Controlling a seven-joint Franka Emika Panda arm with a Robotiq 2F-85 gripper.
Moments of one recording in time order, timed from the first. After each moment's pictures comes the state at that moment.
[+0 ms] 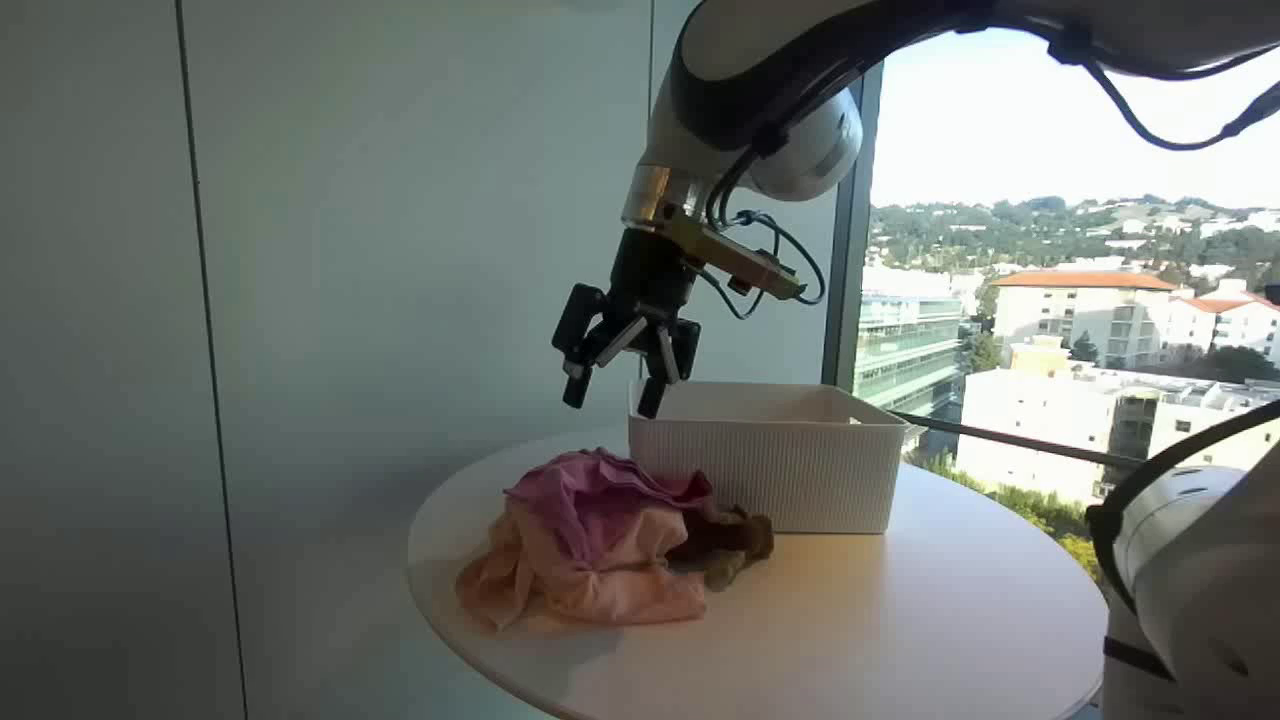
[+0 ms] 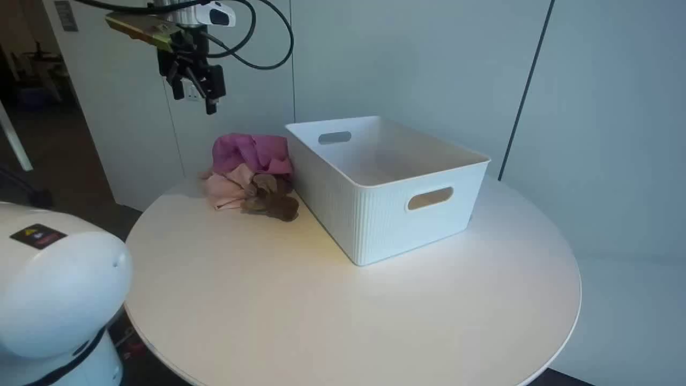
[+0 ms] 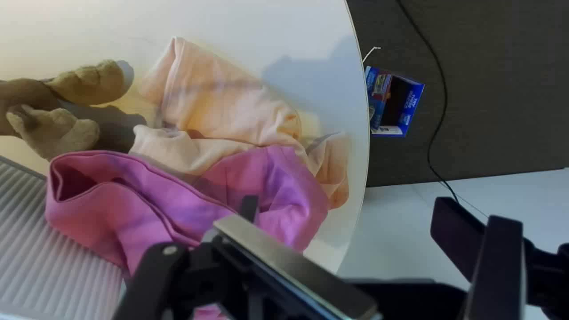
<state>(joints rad) 0.16 -0.56 0.13 -2.38 0.26 2.03 0.21</state>
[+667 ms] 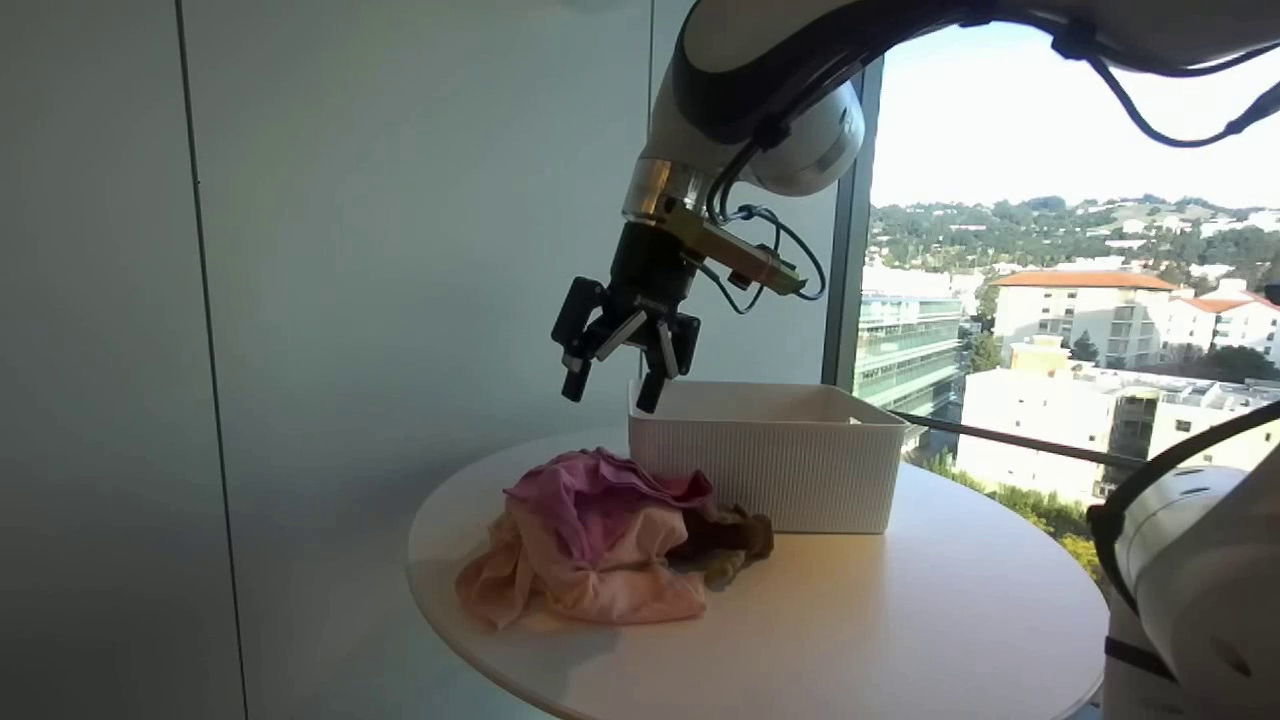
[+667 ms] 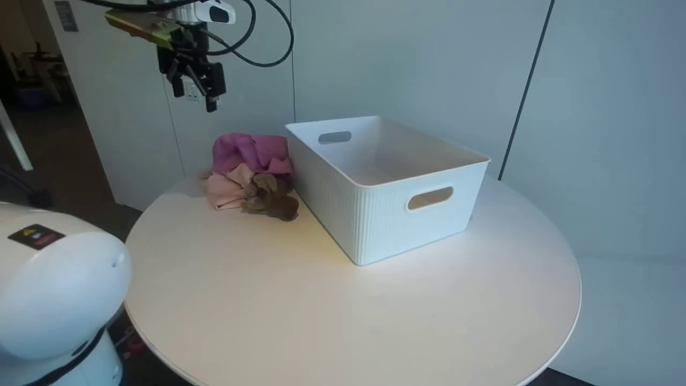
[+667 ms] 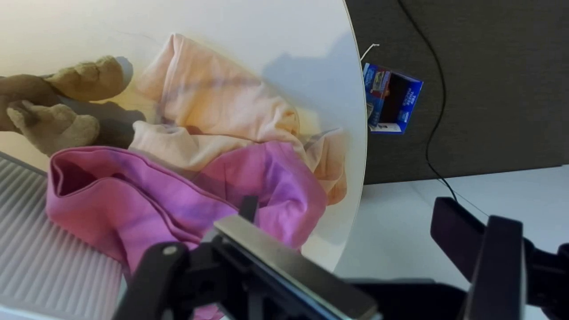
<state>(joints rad) 0.16 -0.55 0.13 -2.37 0.26 2.03 0.21</state>
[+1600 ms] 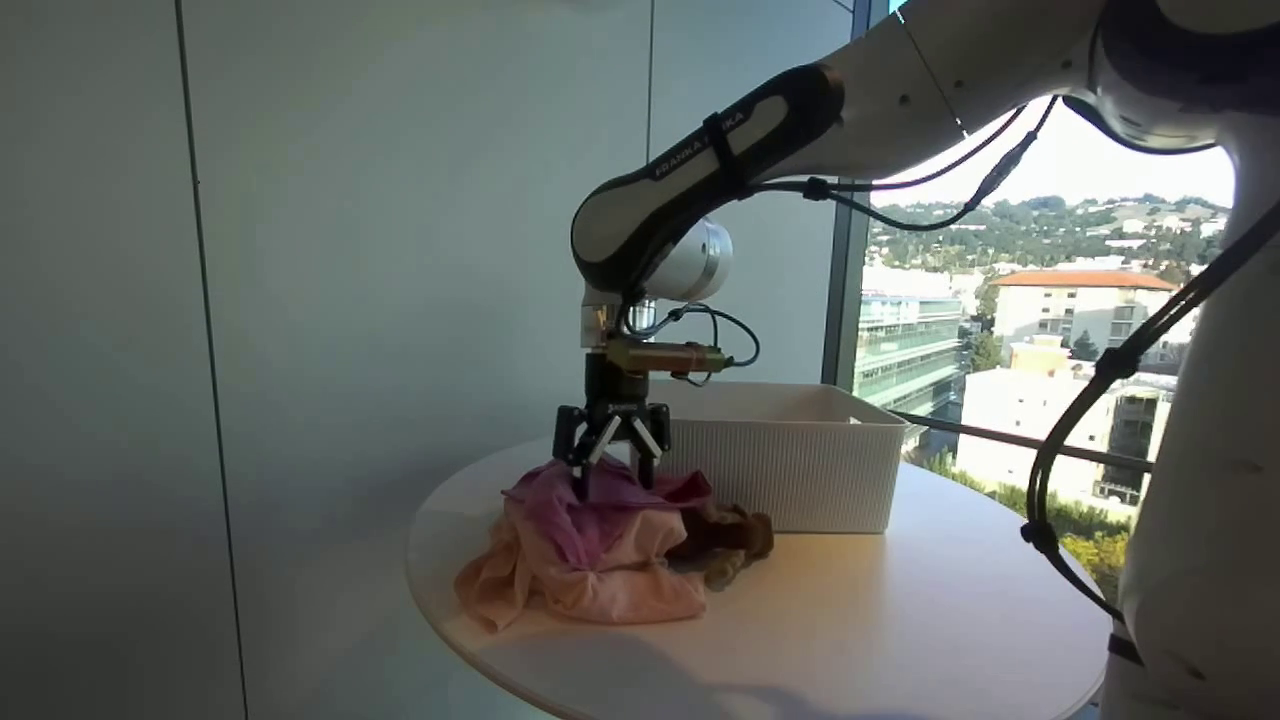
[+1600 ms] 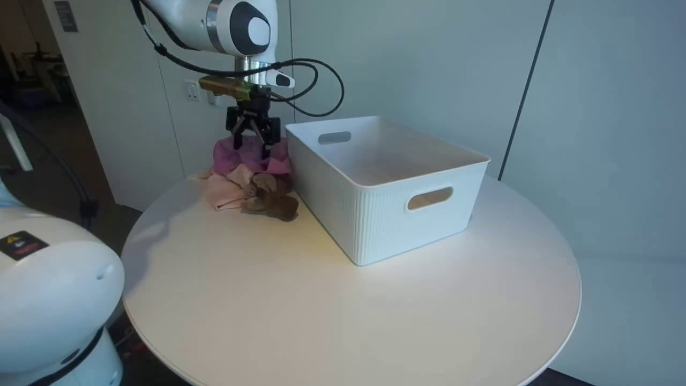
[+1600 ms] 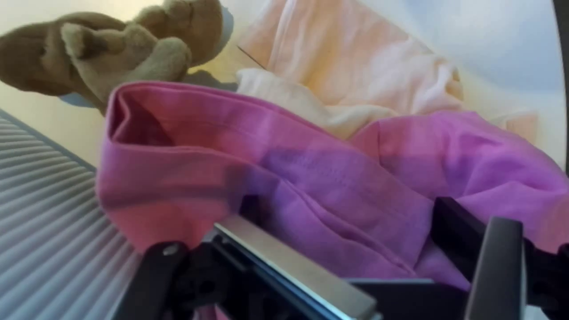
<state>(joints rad) 0.04 -0.08 0.12 -2.16 0.10 1.99 0.19</state>
